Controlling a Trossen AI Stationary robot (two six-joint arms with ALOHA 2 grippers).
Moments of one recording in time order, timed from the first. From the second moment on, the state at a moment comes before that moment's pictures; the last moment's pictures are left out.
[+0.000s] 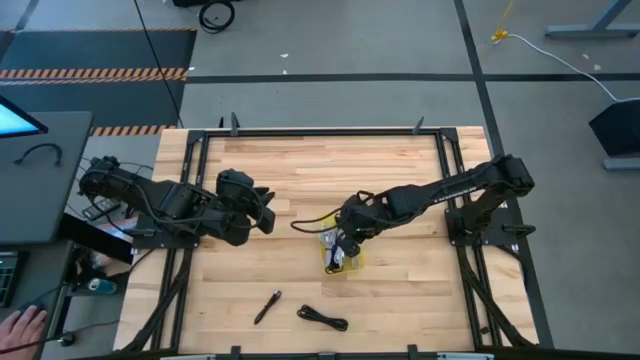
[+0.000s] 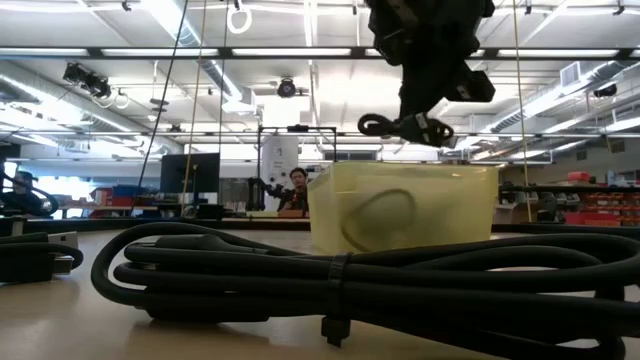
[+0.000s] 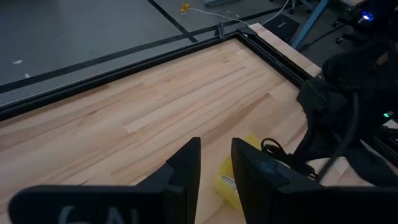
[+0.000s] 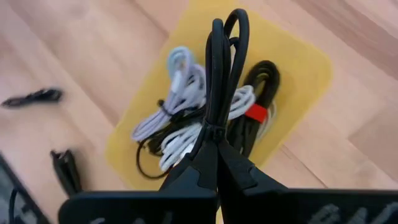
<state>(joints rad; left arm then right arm) -0.40 1.28 1.38 -1.00 -0.89 -1.09 0.18 1.63 1.28 -0.78 0.11 1.02</state>
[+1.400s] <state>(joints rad) -0.44 1.28 1.38 -1.00 -0.79 -0.98 0.25 1.78 1.26 -0.64 0.13 1.26</state>
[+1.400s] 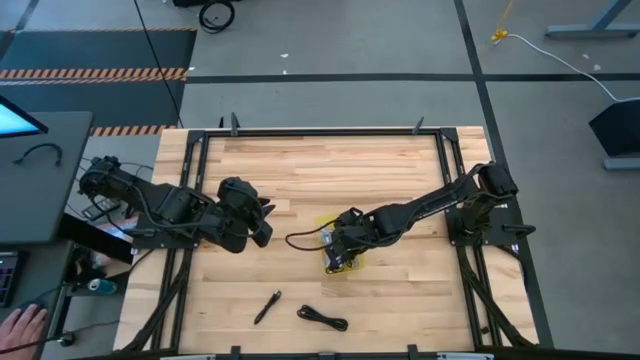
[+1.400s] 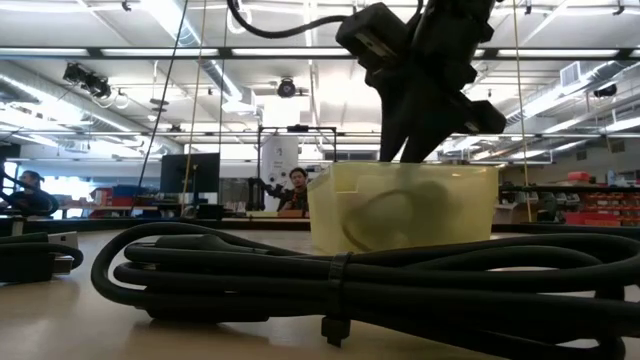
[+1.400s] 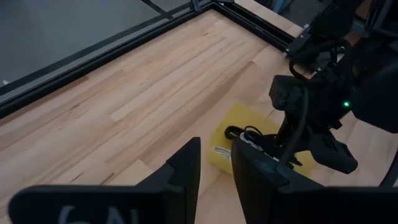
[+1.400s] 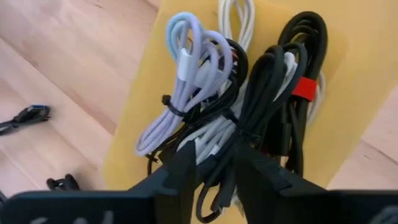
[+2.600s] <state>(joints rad) -0.60 1.43 0.86 -0.48 -0.23 -1.85 -0.19 1.21 1.26 -0.52 -0.19 0.41</state>
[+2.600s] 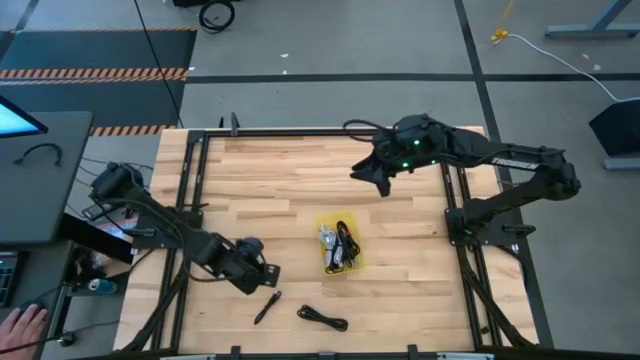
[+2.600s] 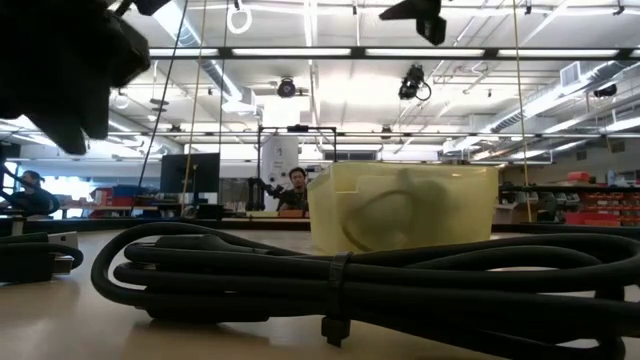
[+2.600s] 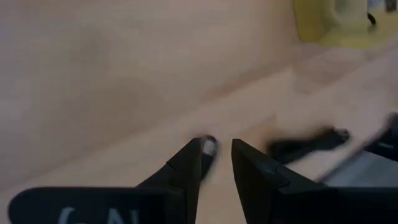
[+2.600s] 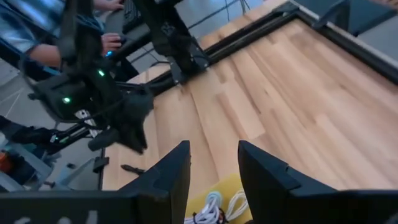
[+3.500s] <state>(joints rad) -0.68 1.59 1.35 -0.97 -0.16 -1.54 -0.22 1.17 1.26 -0.60 -0.20 0.34</state>
